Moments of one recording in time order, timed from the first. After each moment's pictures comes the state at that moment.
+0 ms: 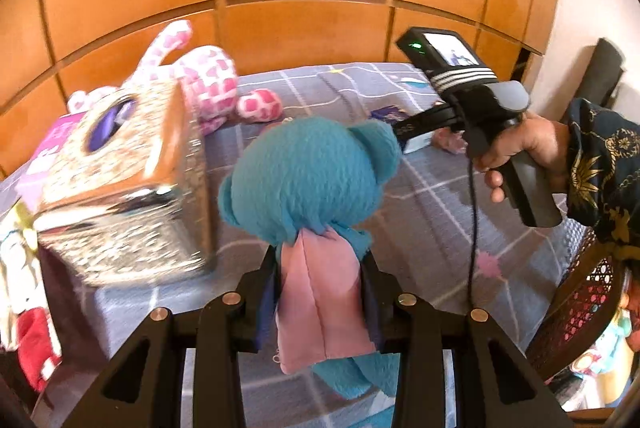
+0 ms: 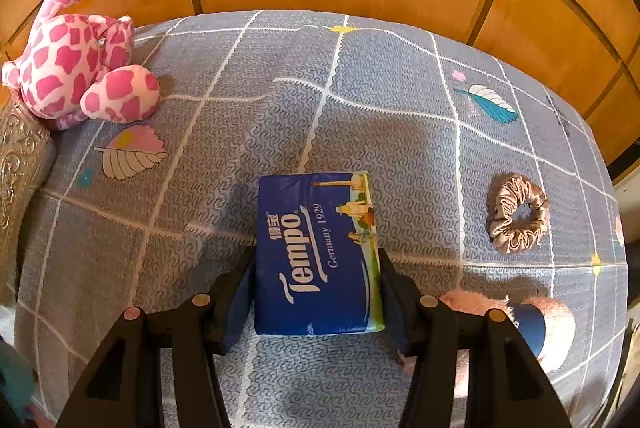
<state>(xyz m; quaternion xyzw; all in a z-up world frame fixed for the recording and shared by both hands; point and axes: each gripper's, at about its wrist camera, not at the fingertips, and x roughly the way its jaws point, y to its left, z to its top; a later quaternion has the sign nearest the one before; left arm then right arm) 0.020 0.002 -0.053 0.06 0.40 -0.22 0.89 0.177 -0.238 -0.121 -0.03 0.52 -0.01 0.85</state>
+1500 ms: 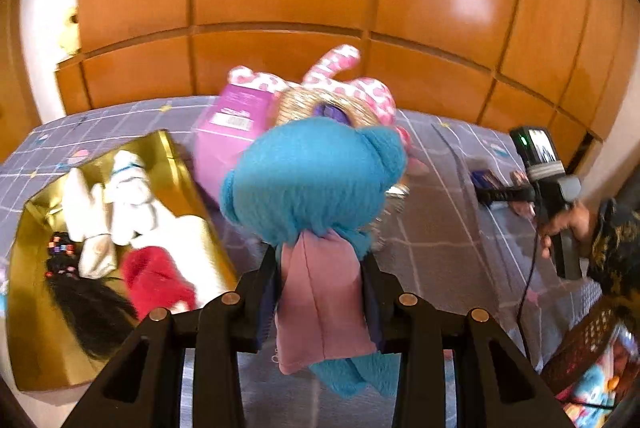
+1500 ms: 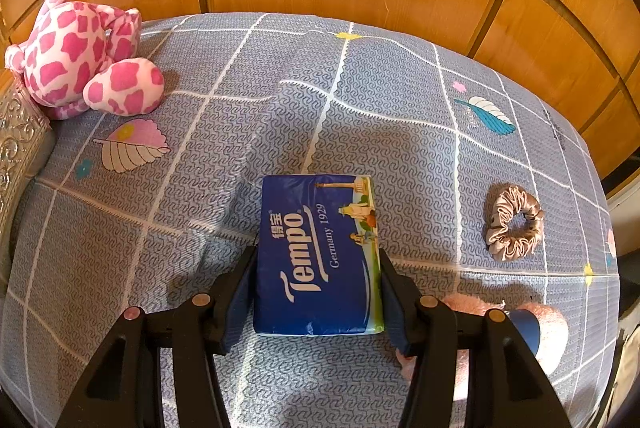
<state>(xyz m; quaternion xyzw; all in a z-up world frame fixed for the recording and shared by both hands) 0.002 0.137 -0.015 -0.04 0.38 -0.08 0.92 0.168 -0.234 -0.121 -0.06 0.51 -0.02 0.86</state>
